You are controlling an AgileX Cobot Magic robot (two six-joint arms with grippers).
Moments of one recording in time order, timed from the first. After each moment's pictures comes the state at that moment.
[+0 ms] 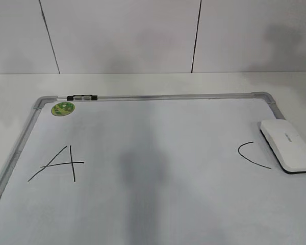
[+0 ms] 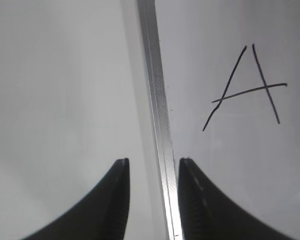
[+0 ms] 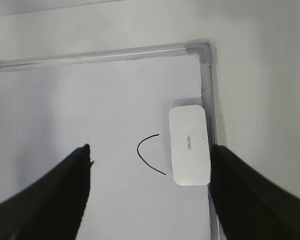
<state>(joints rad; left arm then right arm) -0.09 1.56 -1.30 -0.06 1.21 0.00 -0.02 1.28 -1.54 0.18 1.25 0.00</state>
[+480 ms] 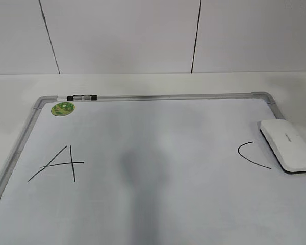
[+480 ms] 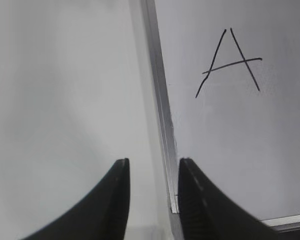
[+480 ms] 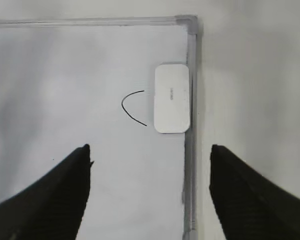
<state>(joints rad) -0.09 1.16 -1.13 -0.05 1.24 0.00 -0.02 0.86 -1.22 0.16 1.26 -0.09</state>
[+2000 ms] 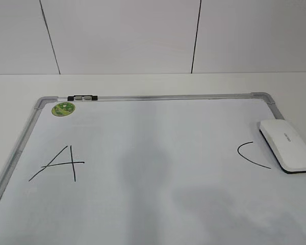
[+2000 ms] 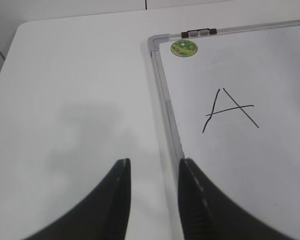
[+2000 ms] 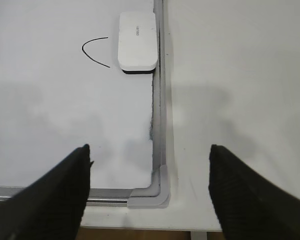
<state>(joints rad) -0.09 0.18 -0.53 0.00 0.95 0.00 -0.02 -0.02 -0.55 0.02 1.25 -0.10</state>
